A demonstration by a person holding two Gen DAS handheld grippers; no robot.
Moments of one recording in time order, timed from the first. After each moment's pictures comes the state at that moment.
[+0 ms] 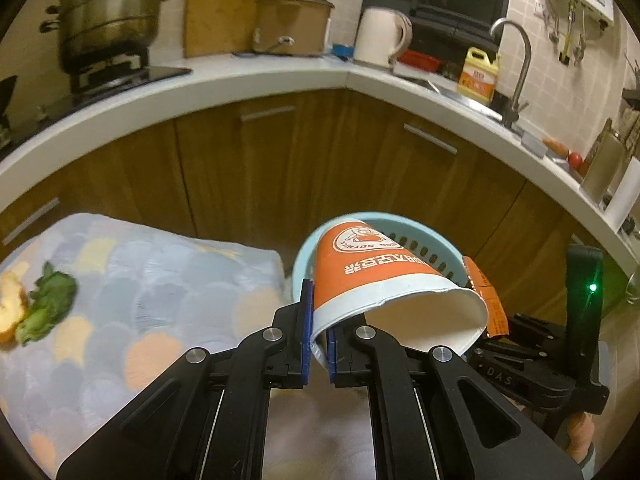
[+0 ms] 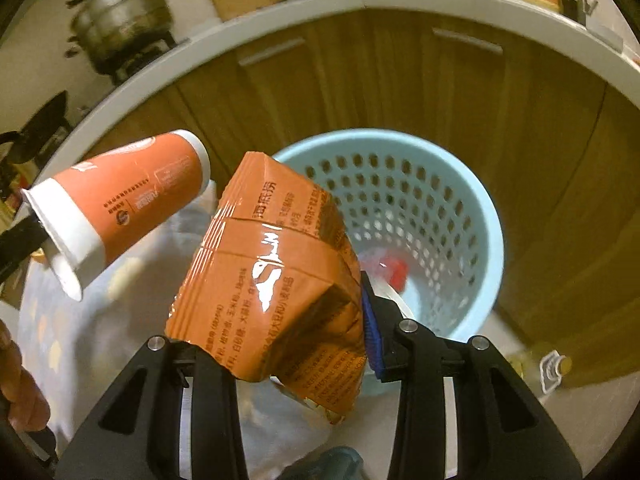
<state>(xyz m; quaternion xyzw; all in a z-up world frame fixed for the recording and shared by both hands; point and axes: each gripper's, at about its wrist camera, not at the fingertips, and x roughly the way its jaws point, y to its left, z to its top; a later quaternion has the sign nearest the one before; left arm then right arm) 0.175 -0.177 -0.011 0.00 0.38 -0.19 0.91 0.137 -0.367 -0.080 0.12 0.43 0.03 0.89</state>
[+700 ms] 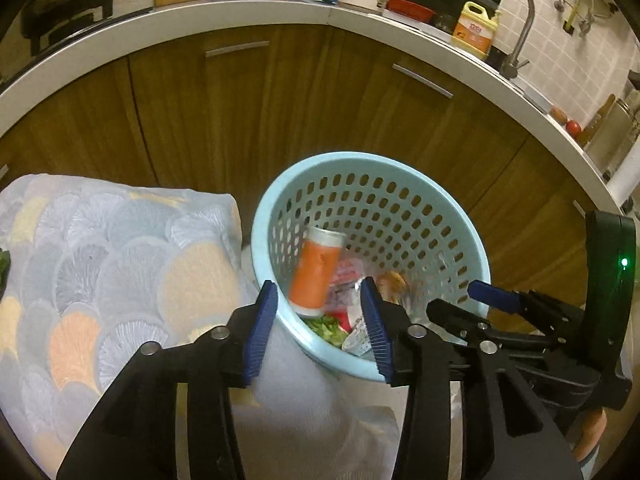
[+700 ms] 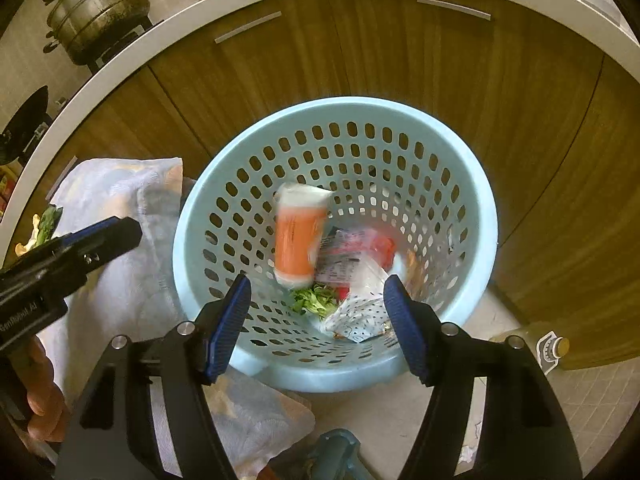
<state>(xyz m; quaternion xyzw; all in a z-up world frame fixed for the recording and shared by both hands) 0.198 -0.202 -0.063 0.01 0.45 -0.22 0.86 0.141 -0.370 -0.099 0.13 0.46 0.02 0.88</state>
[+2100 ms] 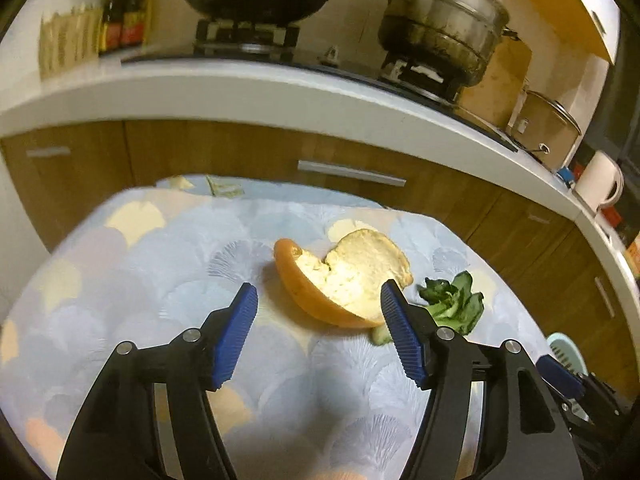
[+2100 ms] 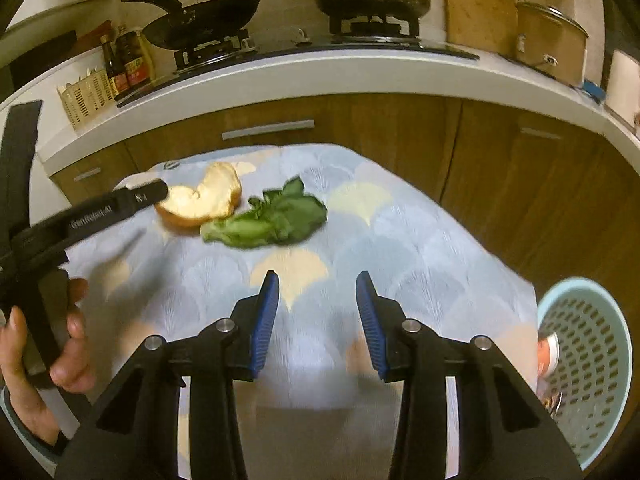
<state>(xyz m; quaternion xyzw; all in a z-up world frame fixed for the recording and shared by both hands) 0.156 0.142 -0.024 -0.19 0.34 0.14 0.91 0.172 -0.061 -0.027 -0.05 0.37 0.25 0.89</state>
